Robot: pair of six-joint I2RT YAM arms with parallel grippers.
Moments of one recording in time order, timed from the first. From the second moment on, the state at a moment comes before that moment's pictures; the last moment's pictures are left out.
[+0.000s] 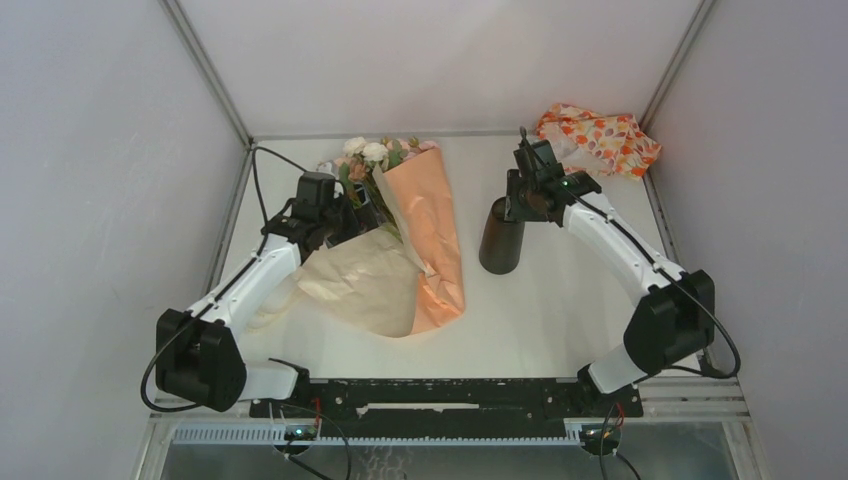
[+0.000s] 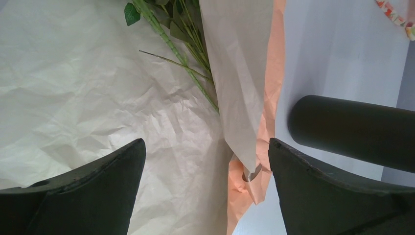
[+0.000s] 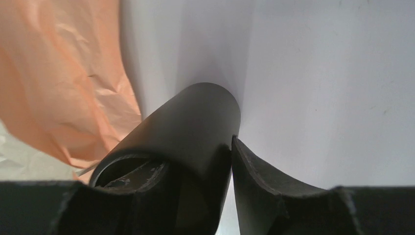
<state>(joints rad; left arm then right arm) -0.31 1.32 1.00 -0.40 0.08 -0.63 0.41 1.50 1.36 -0.77 0.15 0.38</state>
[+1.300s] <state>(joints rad) -0.31 1.34 1.00 -0.36 0.09 -0.63 0.32 1.58 1.49 -1.02 0.40 0.32</state>
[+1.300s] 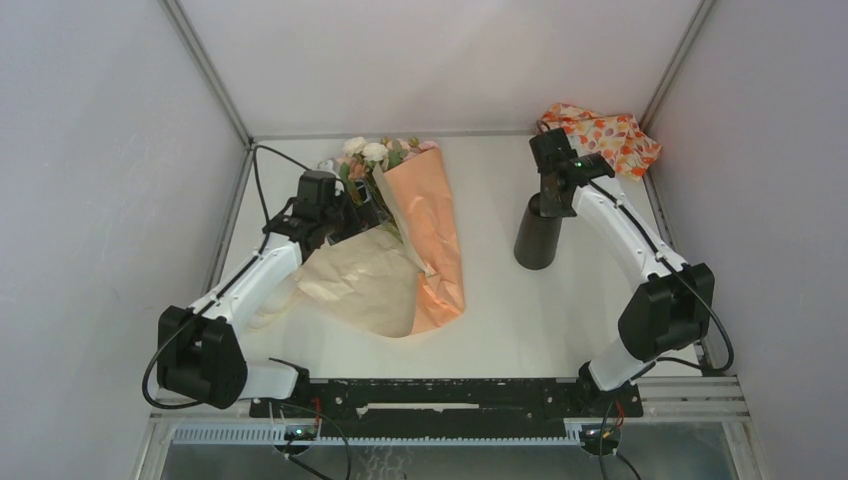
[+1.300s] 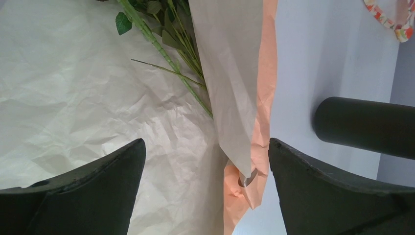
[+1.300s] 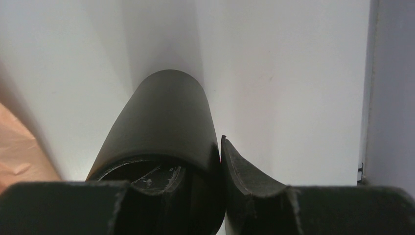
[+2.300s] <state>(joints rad) -0.31 1.37 1.00 -0.32 0.12 -0.63 0.20 1.49 1.49 -0.99 0.37 0.33</state>
